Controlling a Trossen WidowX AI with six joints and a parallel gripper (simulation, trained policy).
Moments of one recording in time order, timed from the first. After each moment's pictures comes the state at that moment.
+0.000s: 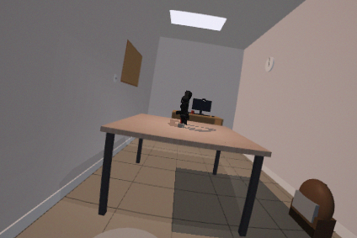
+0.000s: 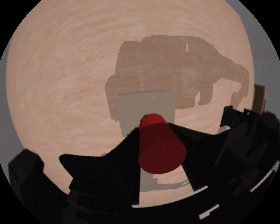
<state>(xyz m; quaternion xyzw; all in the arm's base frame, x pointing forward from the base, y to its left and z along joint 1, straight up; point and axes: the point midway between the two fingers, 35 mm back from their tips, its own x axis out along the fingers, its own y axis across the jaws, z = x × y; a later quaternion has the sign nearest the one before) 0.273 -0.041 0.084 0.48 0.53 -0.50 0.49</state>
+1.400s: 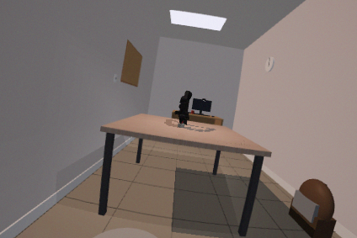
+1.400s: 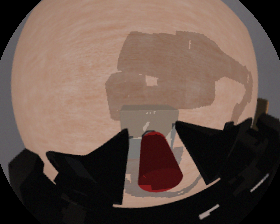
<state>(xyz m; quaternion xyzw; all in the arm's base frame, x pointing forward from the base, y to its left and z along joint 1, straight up) 0.273 -0.058 0.082 0.45 0.52 -0.48 0.54</state>
